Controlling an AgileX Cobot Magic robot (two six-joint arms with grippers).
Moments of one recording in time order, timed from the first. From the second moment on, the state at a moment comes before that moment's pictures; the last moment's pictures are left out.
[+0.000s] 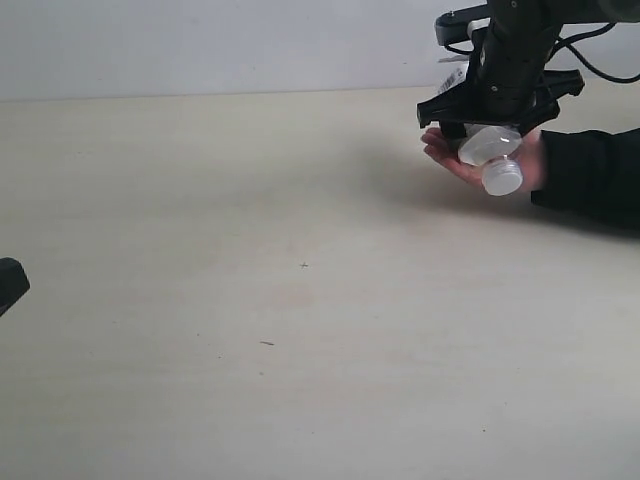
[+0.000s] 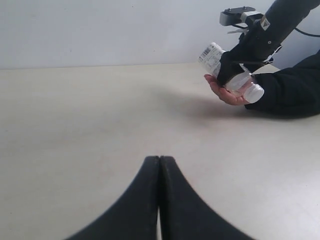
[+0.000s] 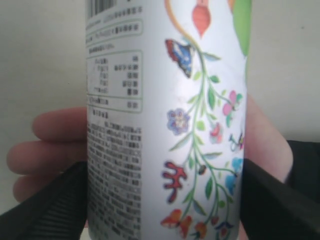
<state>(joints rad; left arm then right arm) -0.67 0.49 -0.05 -0.45 -0.16 0.23 0.29 2.08 -1.56 -0.32 0.82 0.38</state>
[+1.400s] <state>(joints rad) -0.67 0.49 -0.05 -0.45 -0.16 0.23 0.29 1.77 -1.56 -0.19 0.85 0.17</state>
